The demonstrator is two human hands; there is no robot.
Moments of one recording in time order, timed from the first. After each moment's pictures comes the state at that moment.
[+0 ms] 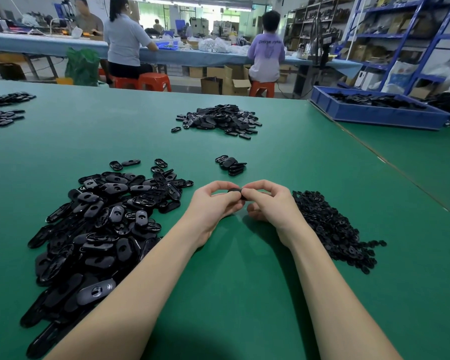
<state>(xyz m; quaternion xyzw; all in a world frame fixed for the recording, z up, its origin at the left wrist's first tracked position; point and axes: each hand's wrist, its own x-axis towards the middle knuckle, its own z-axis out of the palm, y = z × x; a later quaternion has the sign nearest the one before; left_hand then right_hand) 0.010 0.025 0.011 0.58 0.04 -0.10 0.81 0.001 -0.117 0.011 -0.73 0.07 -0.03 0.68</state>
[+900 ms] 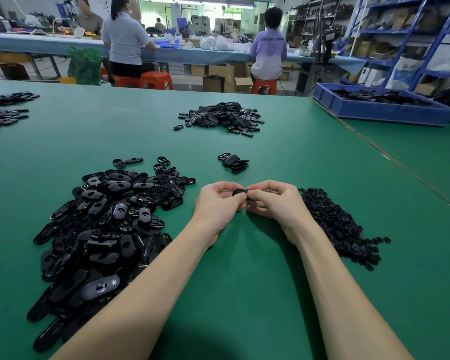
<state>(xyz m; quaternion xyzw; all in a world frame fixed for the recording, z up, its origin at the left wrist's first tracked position) 0.007 0.016 0.004 0.68 0.05 -0.04 0.73 -0.001 -0.121 0.012 -0.68 0.08 -0.01 0.72</state>
